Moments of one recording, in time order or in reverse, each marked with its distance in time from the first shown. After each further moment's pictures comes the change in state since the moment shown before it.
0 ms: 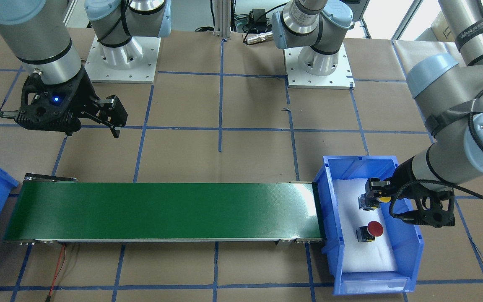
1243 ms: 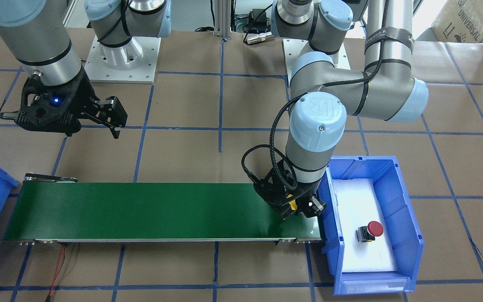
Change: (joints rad) left arm -0.347 -0.032 -0.116 0.330 0.078 0.509; right arm 0.000 0.001 0.000 0.001 0.000 0.000
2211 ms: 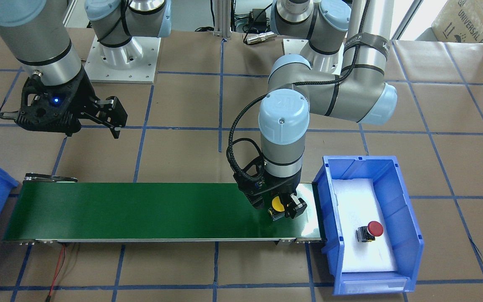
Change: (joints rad) left arm -0.065 -0.002 -0.035 0.069 0.082 0.090; right arm 0.000 0.000 0.000 0.000 0.000 0.000
